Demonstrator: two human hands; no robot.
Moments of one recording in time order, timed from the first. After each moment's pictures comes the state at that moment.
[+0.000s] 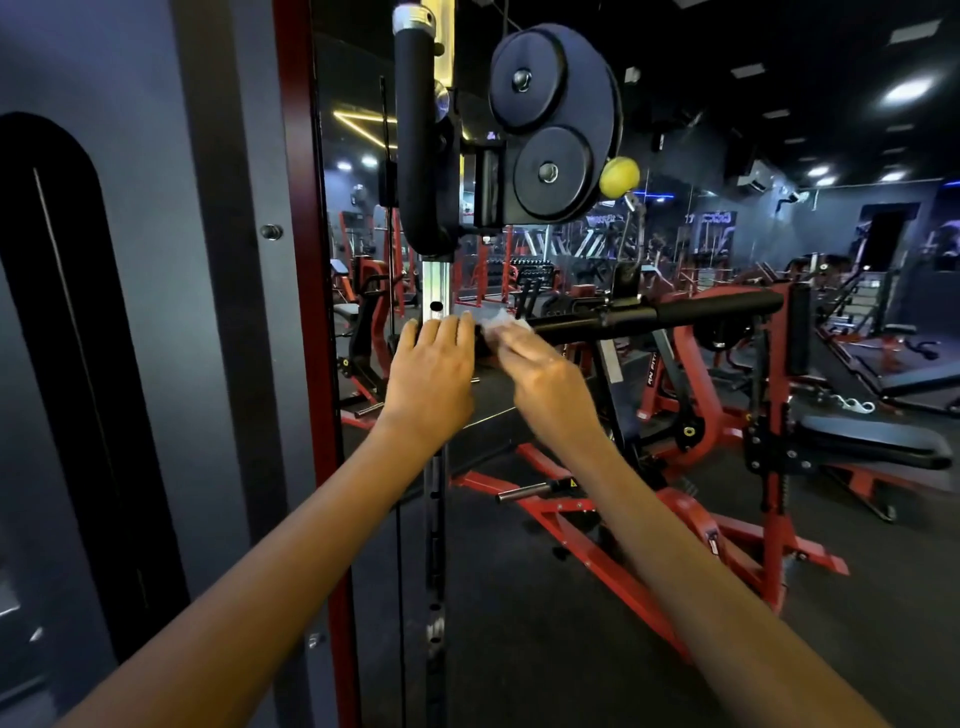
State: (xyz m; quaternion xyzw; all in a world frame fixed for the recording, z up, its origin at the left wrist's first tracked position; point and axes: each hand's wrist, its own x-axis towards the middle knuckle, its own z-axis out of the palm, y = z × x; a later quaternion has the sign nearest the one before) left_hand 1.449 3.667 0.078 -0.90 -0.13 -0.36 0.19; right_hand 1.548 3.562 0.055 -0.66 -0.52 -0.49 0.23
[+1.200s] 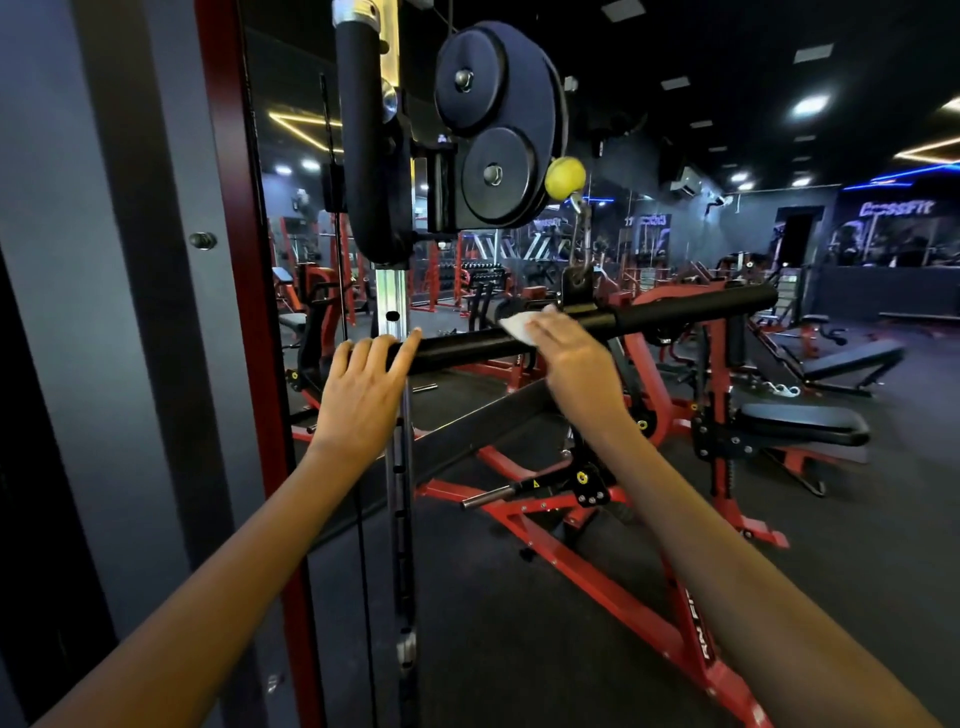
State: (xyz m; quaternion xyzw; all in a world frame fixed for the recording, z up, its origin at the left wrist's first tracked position) left_hand 1.476 3.728 0.055 -0.88 -0.10 -0.40 0.23; right_hand 1.596 3.525 0.072 -0.71 -0.38 -0.56 0.18
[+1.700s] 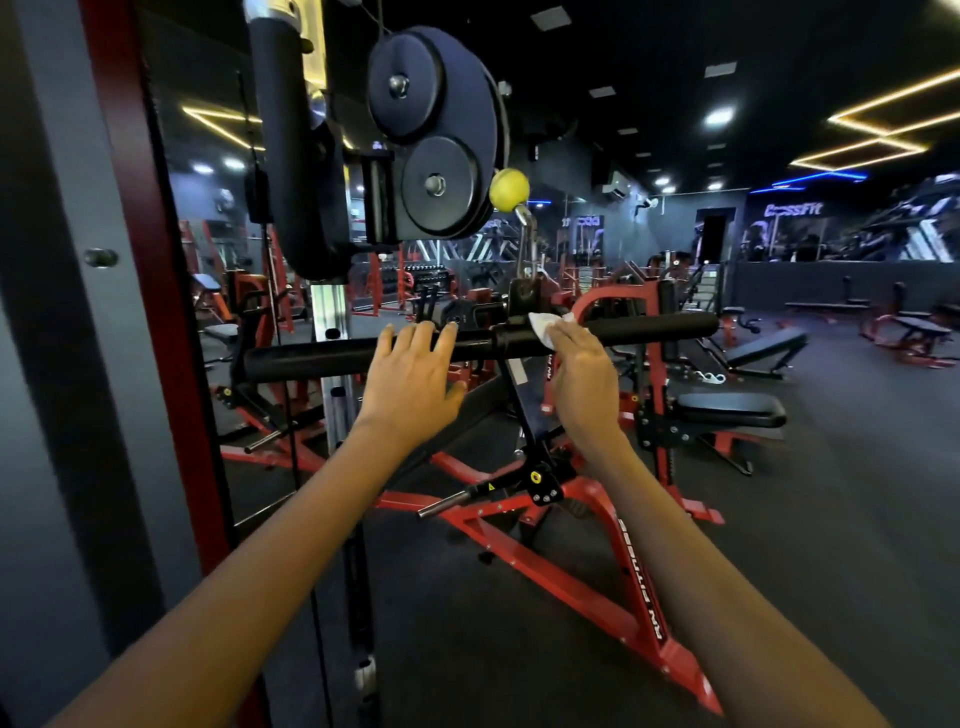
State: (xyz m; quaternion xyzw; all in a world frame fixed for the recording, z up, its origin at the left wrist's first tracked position) left_hand 1.528 3.657 0.092 -0.92 -0.02 -0.37 0.13; right_hand 1.619 3.489 0.070 -0.77 -0.25 -0.50 0.30
